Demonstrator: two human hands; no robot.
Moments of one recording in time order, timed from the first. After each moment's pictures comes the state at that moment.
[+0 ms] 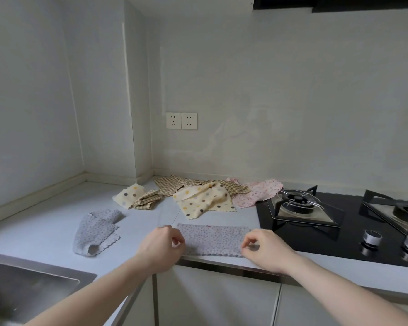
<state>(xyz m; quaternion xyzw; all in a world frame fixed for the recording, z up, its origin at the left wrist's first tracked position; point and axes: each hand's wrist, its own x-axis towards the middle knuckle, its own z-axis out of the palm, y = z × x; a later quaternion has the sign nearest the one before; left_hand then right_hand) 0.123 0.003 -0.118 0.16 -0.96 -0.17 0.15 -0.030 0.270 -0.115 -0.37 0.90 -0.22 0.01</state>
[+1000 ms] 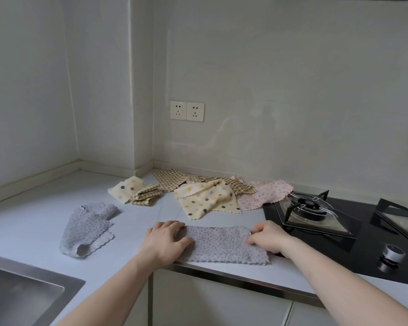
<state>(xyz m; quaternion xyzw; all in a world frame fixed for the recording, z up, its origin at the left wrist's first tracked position) 0.066 -0.033 -0.153 0.19 -0.96 -0.19 0.12 -0.090 0.220 -0.105 -0.16 0.94 -0.27 0.14</state>
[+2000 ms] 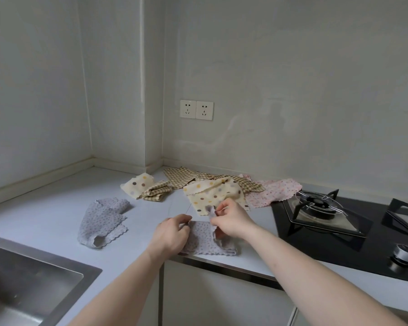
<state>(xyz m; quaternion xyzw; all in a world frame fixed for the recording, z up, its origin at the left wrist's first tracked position) 0.072 -0.039 -0.156 0.22 -0.91 -0.31 0.17 -0.024 0.129 -0.086 -0.27 0.87 -0.41 0.11</state>
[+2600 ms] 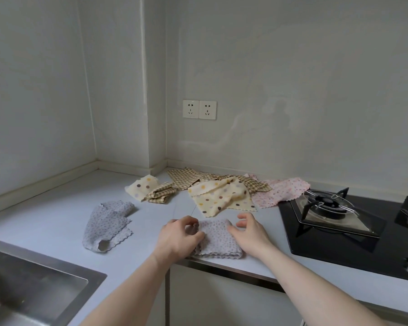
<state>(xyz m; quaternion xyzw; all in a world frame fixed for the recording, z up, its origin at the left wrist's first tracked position) 0.068 -0.040 -0.158 0.23 -0.92 -0.28 0.18 -0.050 0.148 -0.135 -0.21 0.88 -0.41 0.08</state>
